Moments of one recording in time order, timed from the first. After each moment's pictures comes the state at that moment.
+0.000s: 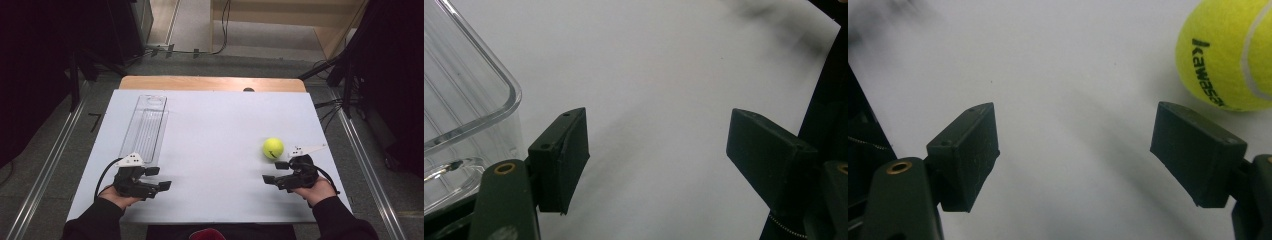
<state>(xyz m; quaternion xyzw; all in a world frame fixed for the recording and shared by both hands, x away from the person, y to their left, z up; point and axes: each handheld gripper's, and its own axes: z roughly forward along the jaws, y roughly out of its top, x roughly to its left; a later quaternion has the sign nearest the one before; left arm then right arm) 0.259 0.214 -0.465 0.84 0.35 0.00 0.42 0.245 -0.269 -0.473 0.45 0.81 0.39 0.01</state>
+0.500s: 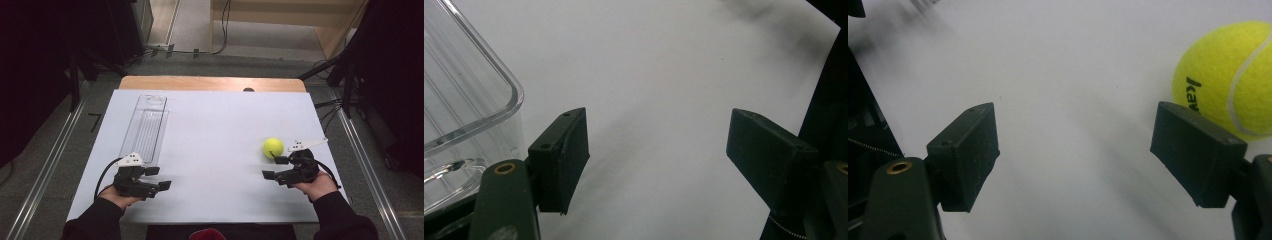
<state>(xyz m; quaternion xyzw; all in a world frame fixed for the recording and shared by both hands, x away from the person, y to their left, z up) 0.260 0.215 -0.465 0.83 0.36 -0.01 0.42 0.254 -0.266 -0.457 0.43 0.81 0.39 0.01</state>
